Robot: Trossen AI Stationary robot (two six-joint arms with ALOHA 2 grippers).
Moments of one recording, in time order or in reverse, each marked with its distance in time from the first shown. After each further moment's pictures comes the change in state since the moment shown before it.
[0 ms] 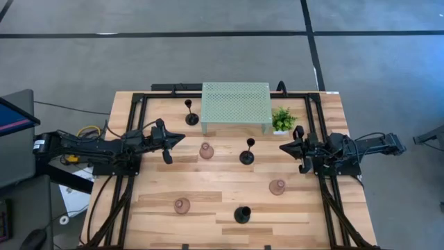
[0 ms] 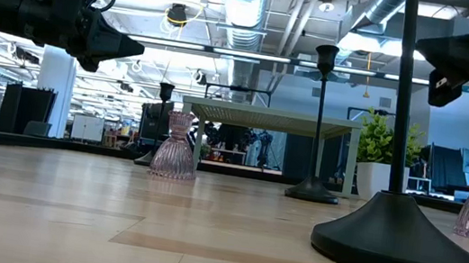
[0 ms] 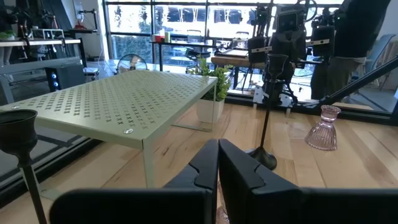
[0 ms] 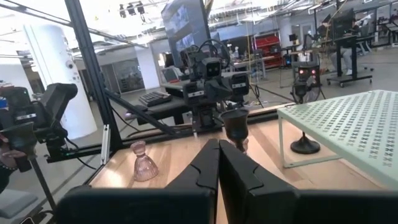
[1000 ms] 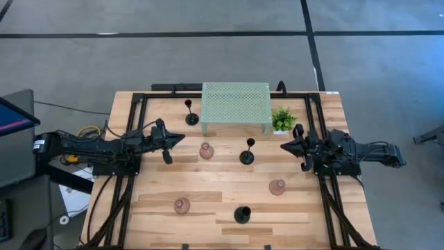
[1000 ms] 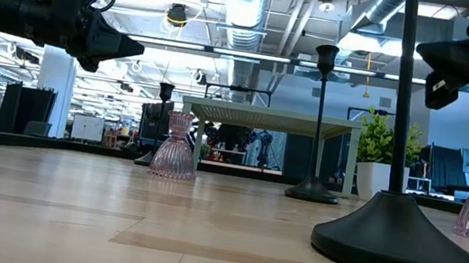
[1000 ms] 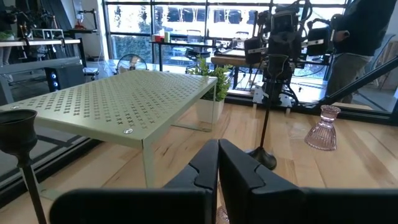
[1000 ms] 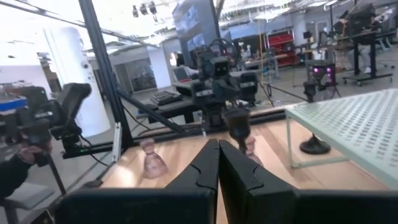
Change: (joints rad) left arm 0.000 0.000 0.000 0.000 0.001 0.000; right arm -0.182 -0.080 0.000 -0.073 -0.235 0.038
